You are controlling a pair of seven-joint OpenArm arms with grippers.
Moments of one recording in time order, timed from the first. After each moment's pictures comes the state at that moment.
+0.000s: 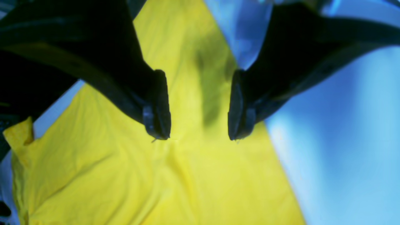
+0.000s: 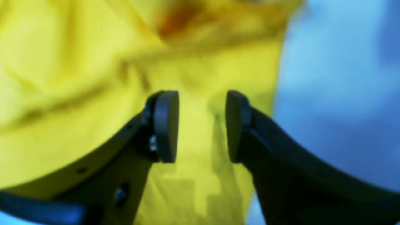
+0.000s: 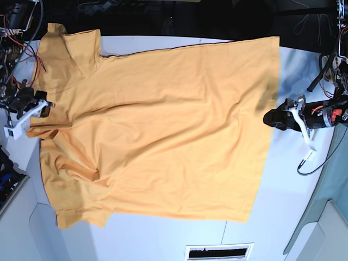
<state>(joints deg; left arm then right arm) -6.1 -37.1 2.0 63.5 -58.1 -37.7 54.9 -1.5 19.7 21.6 78.0 25.0 22.2 -55.4</state>
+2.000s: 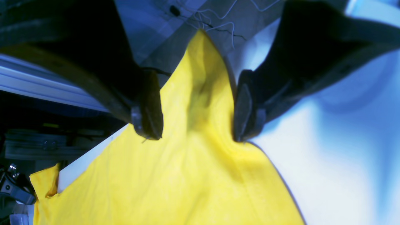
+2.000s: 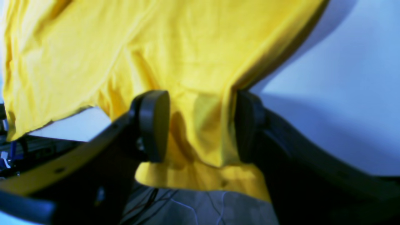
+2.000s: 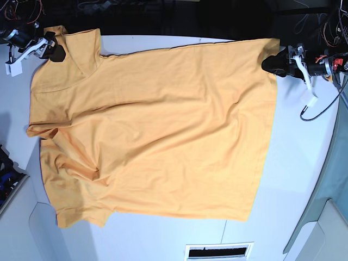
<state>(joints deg) 12.8 -38.3 1.3 64.2 -62.3 -39.9 53.2 -24.2 17.8 27.6 79.0 47.9 34.0 -54.7</state>
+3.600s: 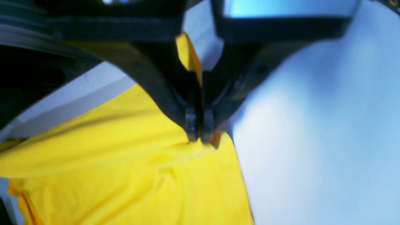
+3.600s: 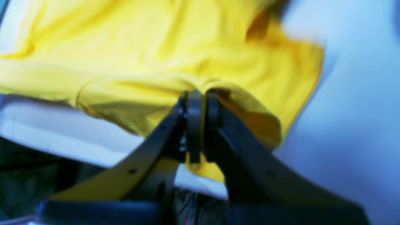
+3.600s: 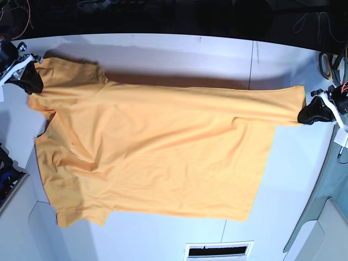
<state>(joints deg) 10.7 -40.4 -15.6 76.9 -57.0 -38.1 44.5 -23.3 17.0 34.5 103.4 46.7 34.4 -57.8</state>
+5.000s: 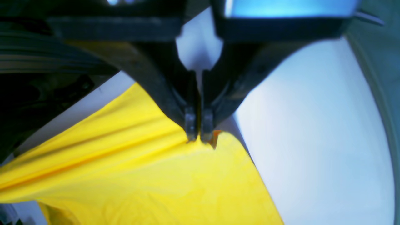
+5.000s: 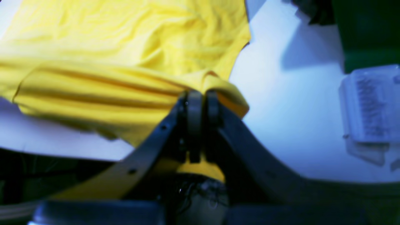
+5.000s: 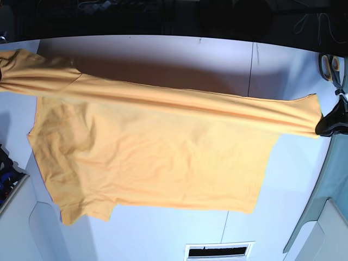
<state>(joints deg) 18.5 -44.2 -28.8 93.4 -66.3 -39.4 53.7 -35.5 16.1 55.5 121.5 53.9 35.1 -60.6</state>
